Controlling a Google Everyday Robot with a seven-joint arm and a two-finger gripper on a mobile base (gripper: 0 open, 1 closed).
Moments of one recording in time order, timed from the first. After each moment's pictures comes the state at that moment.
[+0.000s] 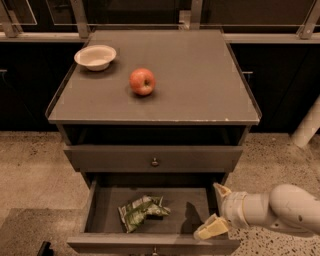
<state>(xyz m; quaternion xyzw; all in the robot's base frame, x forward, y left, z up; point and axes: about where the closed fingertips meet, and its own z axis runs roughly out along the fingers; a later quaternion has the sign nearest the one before) 0.427 -0.164 0.564 -0.44 0.81 0.21 0.33</state>
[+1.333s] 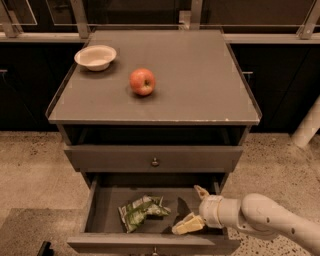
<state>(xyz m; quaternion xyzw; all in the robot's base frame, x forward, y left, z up) 0.466 -0.105 0.496 -0.41 0.79 0.26 0.38</state>
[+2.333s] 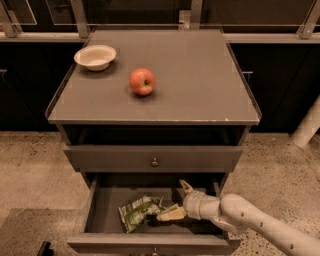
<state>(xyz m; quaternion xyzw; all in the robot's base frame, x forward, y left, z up) 0.532 -0.062 0.432 -0.37 0.75 0.30 0.45</state>
